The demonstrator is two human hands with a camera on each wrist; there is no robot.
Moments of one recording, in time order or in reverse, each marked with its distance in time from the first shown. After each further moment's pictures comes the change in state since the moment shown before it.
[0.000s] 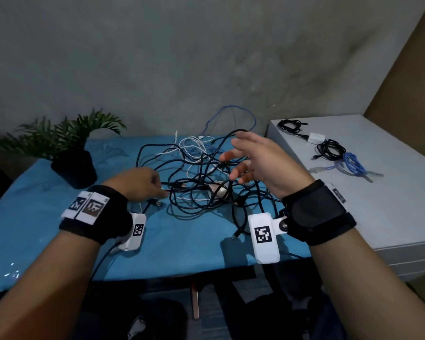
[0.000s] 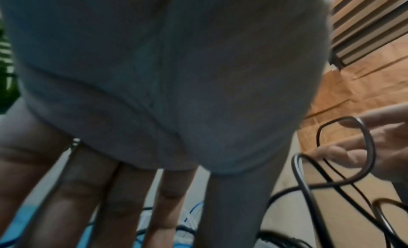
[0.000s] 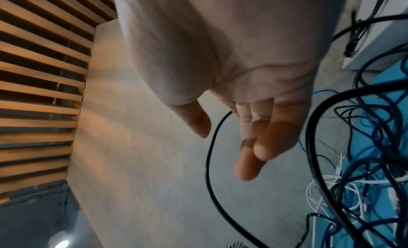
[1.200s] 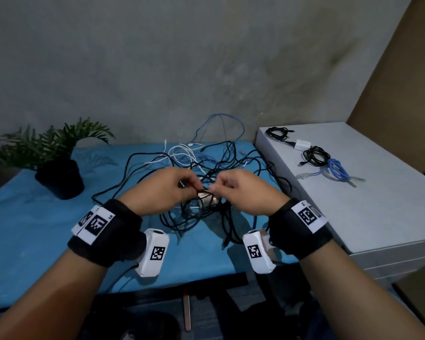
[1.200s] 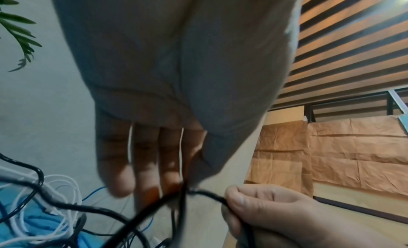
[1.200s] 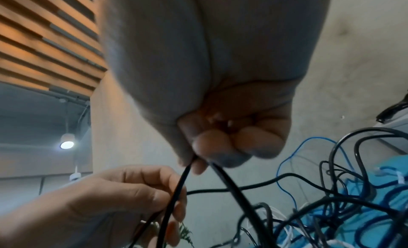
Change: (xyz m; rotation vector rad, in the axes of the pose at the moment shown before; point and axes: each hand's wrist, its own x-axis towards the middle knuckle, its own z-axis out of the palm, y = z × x) left_hand -0.018 0.067 0.007 -0.342 0.141 0.481; right_hand 0.003 0.029 -0.007 -0.970 -0.147 -0.228
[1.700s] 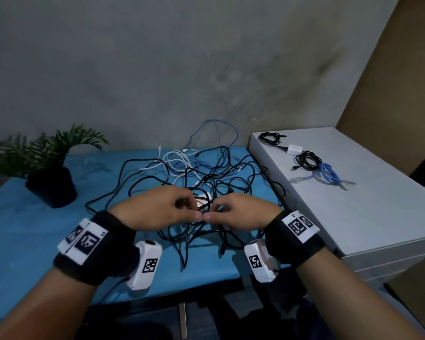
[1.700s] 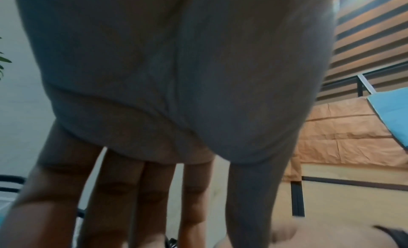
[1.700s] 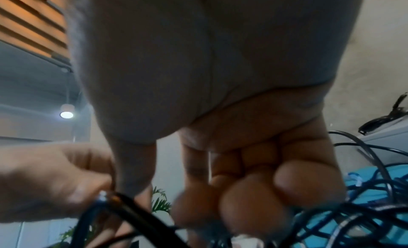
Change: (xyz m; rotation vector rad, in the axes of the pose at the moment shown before) left_hand -0.015 0.008 -0.004 0.119 -0.213 -0.025; right_hand -0.004 0.013 0.010 -0.140 -0.250 0.096
